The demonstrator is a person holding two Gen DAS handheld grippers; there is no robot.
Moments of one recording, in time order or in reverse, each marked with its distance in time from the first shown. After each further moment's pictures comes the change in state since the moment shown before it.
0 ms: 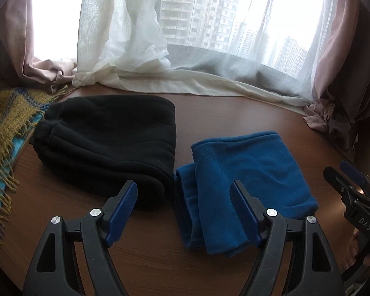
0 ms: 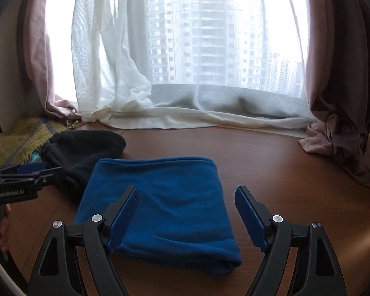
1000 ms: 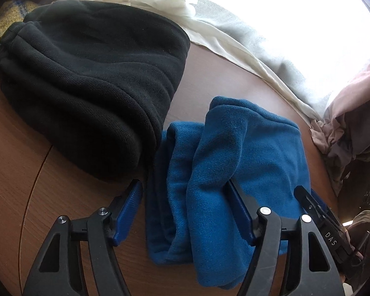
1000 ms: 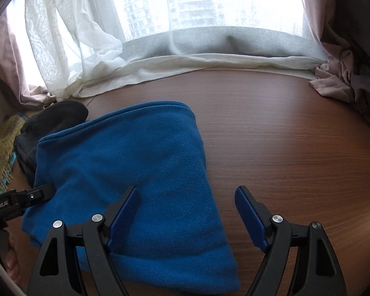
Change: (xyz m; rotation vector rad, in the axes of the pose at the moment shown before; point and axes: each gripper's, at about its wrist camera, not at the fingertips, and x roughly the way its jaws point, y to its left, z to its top) left arm 0.090 0.017 -0.031 -0.307 0.186 -0.130; right arm 0.089 -0.035 -0.034 0.103 0.222 0.043
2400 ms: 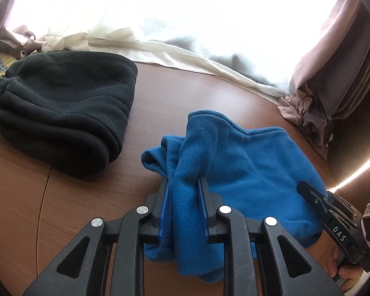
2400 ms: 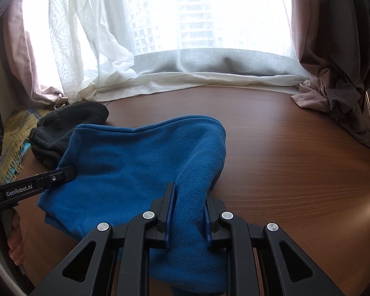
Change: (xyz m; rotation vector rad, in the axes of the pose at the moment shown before) left arm -0.050 -0.038 -0.017 0.253 -0.080 -0.074; right arm -0.083 0.021 -0.032 -0.030 -0.088 -0.040
